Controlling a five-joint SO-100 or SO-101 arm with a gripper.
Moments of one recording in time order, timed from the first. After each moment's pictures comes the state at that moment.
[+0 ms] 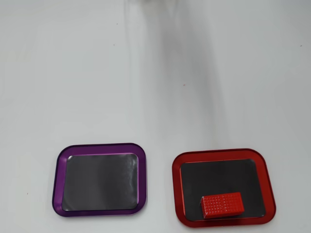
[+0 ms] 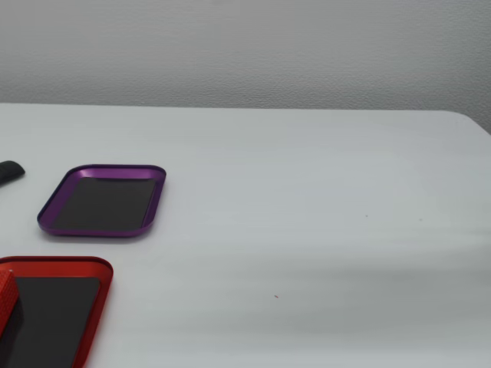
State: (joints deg) arm -6.2 123.5 83.1 68.6 0.5
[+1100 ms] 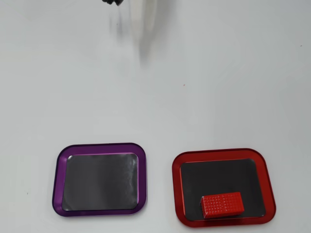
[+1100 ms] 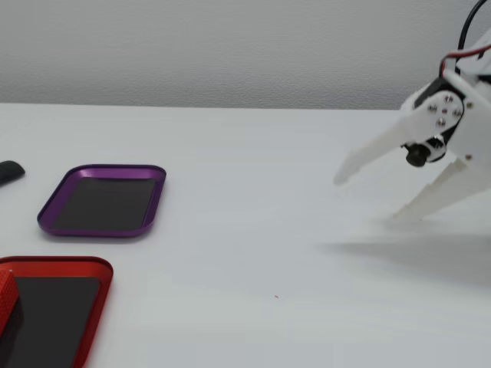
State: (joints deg) arm 8.1 191.7 165.6 72.6 6.9
